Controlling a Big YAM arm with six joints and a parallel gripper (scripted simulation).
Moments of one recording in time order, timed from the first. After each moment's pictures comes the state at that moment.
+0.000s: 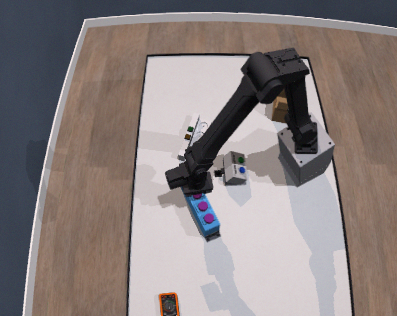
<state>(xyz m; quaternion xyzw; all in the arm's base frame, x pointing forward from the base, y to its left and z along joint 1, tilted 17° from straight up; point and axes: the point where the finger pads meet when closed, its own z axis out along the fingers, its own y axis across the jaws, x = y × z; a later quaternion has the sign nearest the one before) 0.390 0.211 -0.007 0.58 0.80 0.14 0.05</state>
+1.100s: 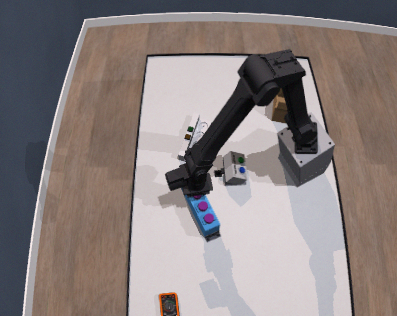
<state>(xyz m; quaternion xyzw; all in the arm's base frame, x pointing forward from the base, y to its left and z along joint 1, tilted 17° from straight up) 0.394 0.213 -0.017 0.58 0.80 0.14 0.05</state>
